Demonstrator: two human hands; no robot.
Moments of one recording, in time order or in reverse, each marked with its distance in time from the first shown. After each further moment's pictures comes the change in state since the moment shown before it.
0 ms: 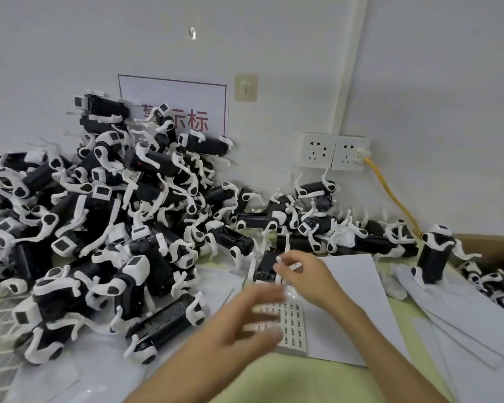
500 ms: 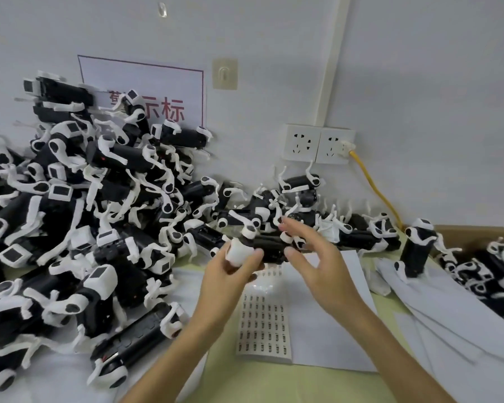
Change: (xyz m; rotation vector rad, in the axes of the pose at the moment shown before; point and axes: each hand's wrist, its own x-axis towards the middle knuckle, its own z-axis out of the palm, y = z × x) left_hand 0.108 -0.048 -0.005 -0.184 0.477 0.018; right_hand -0.026 -0.012 -0.034 0.216 0.208 -0.342
